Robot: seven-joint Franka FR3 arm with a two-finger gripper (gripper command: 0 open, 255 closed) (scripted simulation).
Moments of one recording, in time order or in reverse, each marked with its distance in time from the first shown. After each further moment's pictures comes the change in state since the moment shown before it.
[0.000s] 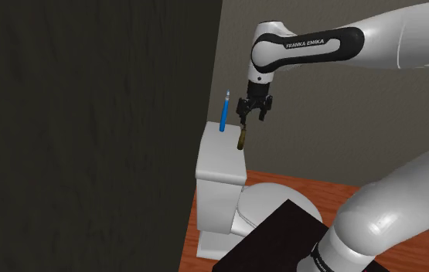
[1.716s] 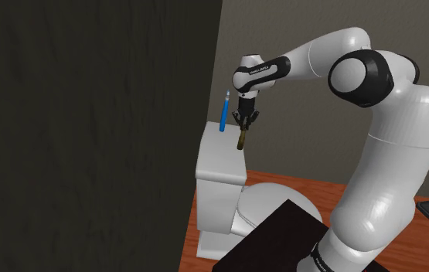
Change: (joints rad) arm -0.104 0.539 -0.089 0.341 -0.044 0.171 0.123
